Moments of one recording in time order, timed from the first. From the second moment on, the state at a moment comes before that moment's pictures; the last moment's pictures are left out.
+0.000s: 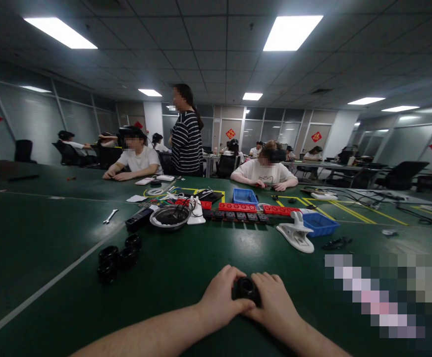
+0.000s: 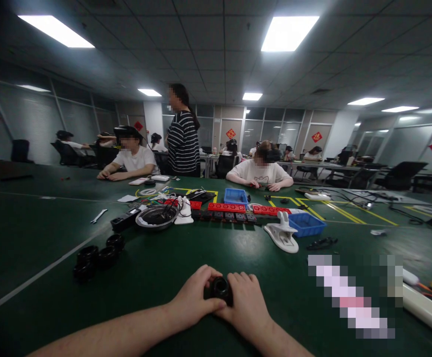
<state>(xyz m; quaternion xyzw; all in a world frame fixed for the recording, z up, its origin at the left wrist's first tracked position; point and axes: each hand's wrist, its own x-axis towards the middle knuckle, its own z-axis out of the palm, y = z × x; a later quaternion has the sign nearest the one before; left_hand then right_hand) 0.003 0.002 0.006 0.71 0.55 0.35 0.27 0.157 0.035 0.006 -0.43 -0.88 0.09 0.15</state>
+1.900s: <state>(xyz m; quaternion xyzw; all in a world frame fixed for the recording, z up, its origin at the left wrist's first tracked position) -0.009 0.020 0.003 0.74 0.46 0.34 0.36 0.171 0.054 0.005 -0.33 -0.91 0.18 0.17</state>
